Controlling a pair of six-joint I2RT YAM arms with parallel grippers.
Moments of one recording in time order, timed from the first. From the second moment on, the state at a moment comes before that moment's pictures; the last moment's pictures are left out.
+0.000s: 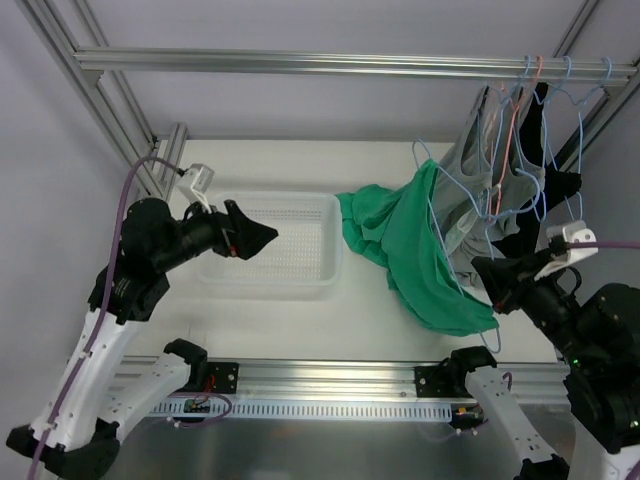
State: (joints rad) left arm -0.30 0.72 1.02 -0.59 0.44 -0.48; right arm 0.19 0.56 1.45 -1.05 -0.27 0.12
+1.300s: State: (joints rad) left arm -1.19 1.48 1.68 -0.17 -0.31 -0.15; right arm 0.32 0.45 1.58 -1.31 -0.35 0.08
